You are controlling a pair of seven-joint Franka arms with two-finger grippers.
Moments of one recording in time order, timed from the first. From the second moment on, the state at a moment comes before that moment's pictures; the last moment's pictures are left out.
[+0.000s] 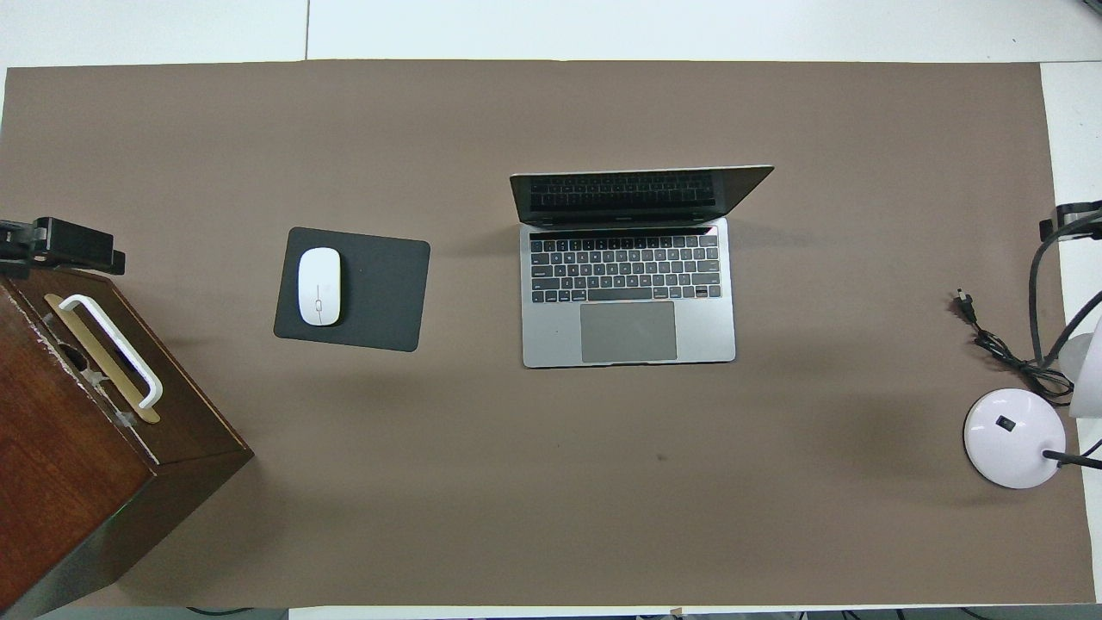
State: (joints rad) left arm -0.06 0.00 0.06 -1.61 -0.04 1.61 0.05; right arm -0.09 0.04 -0.08 -1.68 0.00 1.83 -0.19
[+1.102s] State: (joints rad) left arm -0.06 0.00 0.06 -1.63 -0.04 1.69 -0.04; right arm 0.12 0.61 0.00 -0.94 -0.01 1.67 0.23
